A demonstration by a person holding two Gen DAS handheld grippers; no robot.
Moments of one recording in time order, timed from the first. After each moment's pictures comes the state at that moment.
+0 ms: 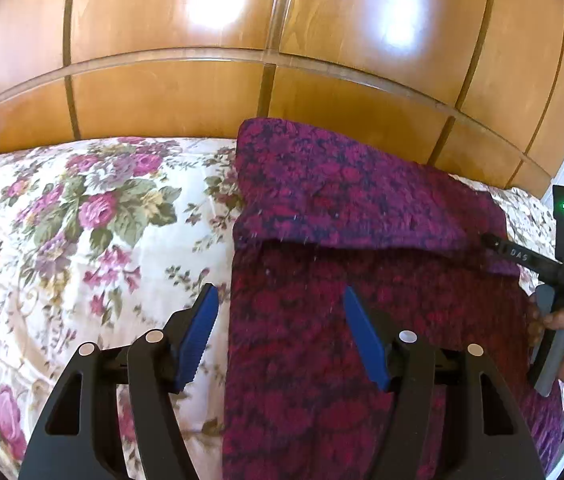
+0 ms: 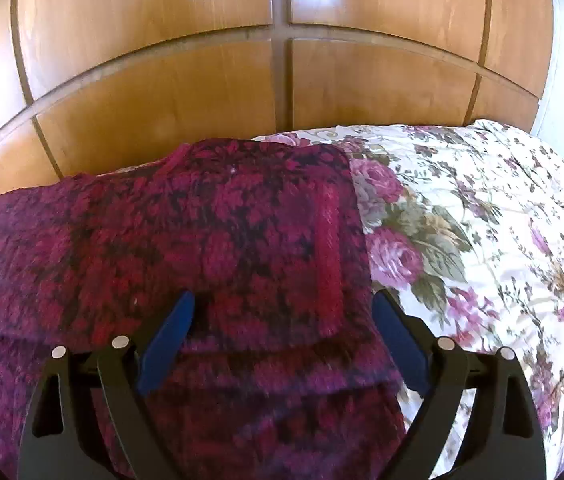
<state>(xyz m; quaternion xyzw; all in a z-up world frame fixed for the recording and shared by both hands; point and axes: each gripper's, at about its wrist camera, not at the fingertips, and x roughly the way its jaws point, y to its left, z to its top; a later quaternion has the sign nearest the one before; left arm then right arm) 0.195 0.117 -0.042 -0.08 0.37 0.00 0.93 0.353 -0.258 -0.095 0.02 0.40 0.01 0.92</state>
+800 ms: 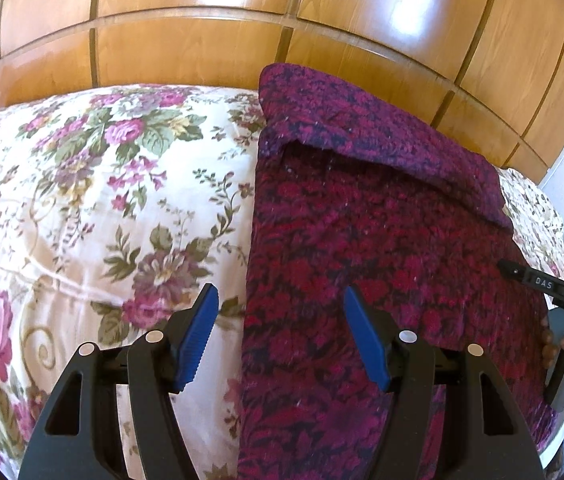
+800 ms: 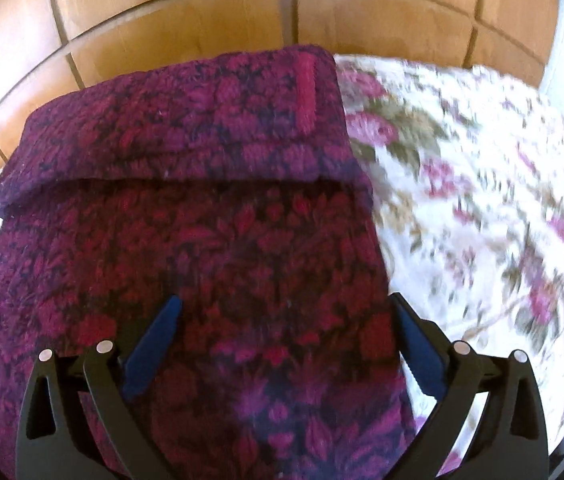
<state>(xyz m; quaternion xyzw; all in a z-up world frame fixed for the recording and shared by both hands) 0.136 0.128 -0.077 -0.11 0.40 0.00 0.91 0.264 -0.278 -0.127 0.05 0.47 0.04 0.88</state>
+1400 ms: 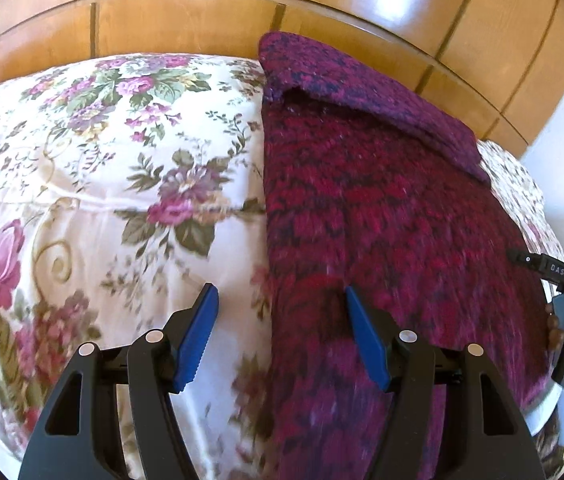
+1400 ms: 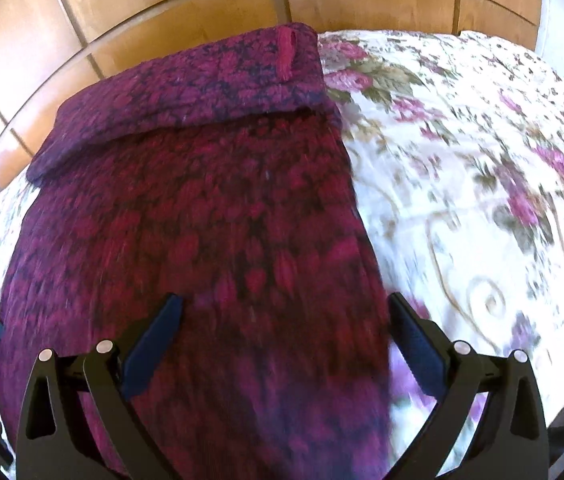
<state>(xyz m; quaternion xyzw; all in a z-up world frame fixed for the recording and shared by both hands) 0.074 0.139 -0.090 -0.12 0.43 -0.05 0.89 0.190 -0.301 -0.127 0.07 0.49 0.08 0.87</state>
